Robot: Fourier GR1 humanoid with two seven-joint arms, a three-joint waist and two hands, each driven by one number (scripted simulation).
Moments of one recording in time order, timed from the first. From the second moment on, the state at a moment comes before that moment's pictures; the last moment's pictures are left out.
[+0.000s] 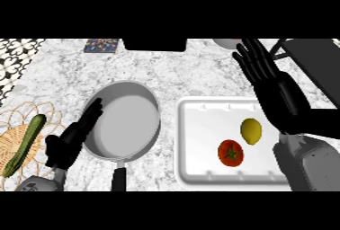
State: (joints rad) left arm -0.08 0.41 -0.30 -1.43 0.23 0.08 -0.04; right arm -0.39 -0.23 0.15 -1.71 -0.29 0.01 0.08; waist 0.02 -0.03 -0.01
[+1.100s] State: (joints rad) left arm -0.23 0.39 -0.09 -1.48 0.31 0.17 0.14; right arm -0.13 -0.48 -0.21 -1.59 -0.28 0.00 0.15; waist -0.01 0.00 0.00
